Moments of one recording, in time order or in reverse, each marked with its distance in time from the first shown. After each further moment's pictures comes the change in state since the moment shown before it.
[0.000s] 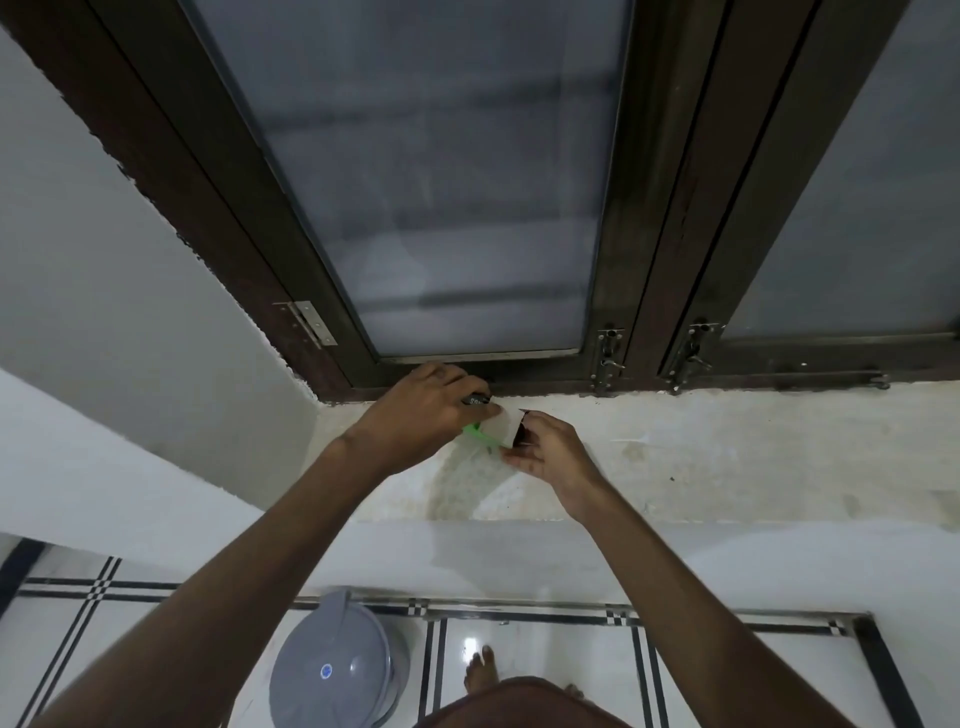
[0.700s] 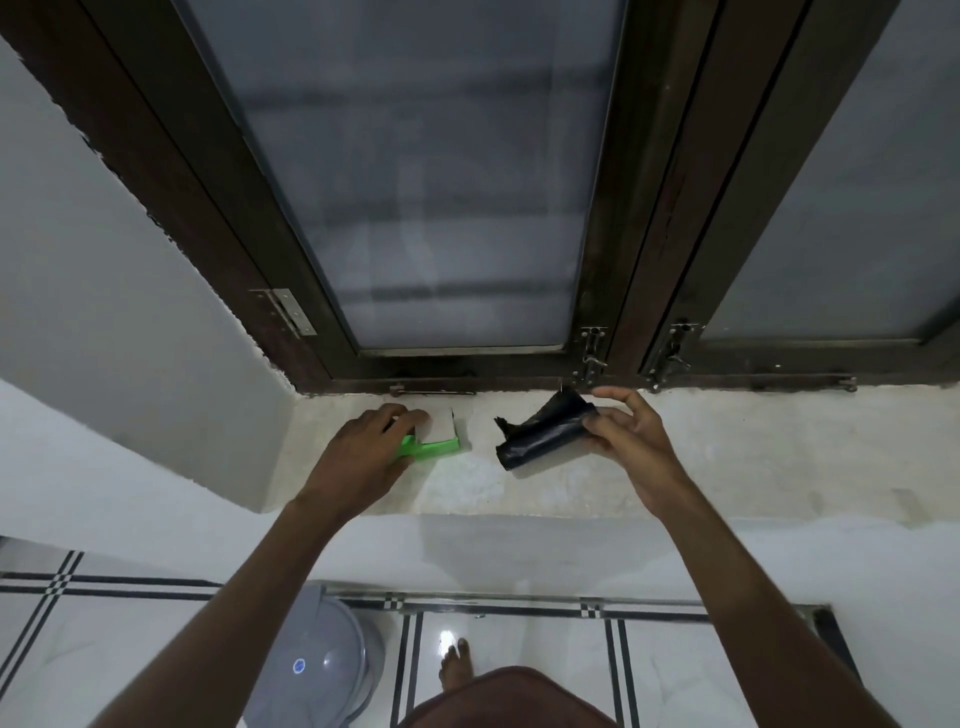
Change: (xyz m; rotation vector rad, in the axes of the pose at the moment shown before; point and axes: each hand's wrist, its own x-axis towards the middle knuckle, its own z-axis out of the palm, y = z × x) left_hand -0.060 0.022 0.063 -0.354 0.014 -0.461; right_hand -0.023 -0.031 -0.095 -0.165 0.105 -0.283
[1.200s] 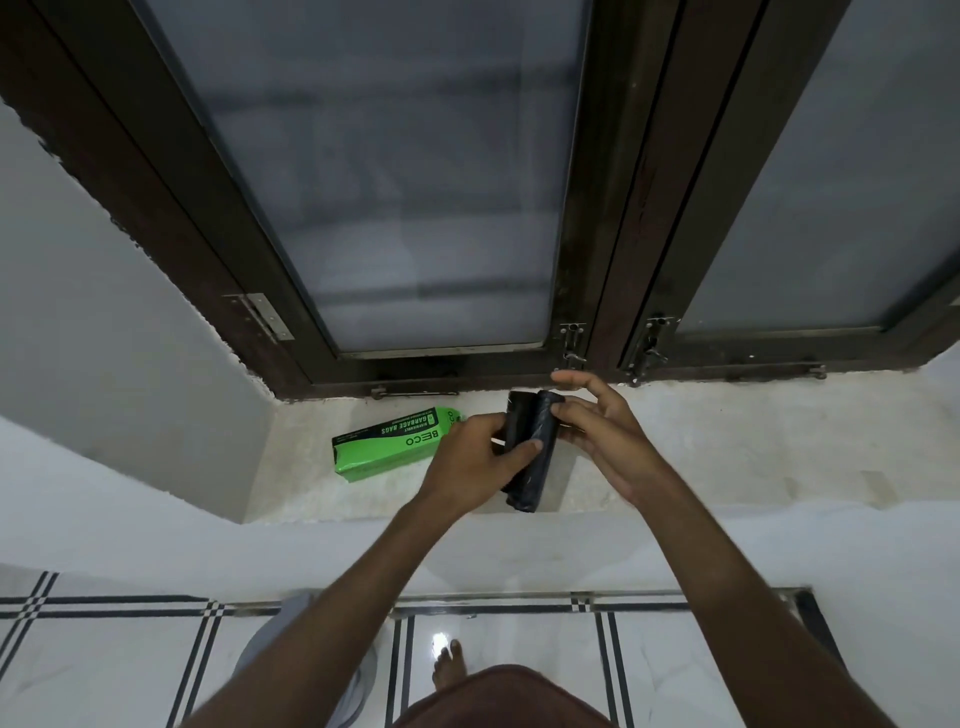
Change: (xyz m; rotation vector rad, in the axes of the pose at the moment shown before) left_hand 0.049 0.140 -0.030 -0.813 -0.166 -0.311; right_hand -0.010 -0.020 0.016 0.057 -0.143 -0.017
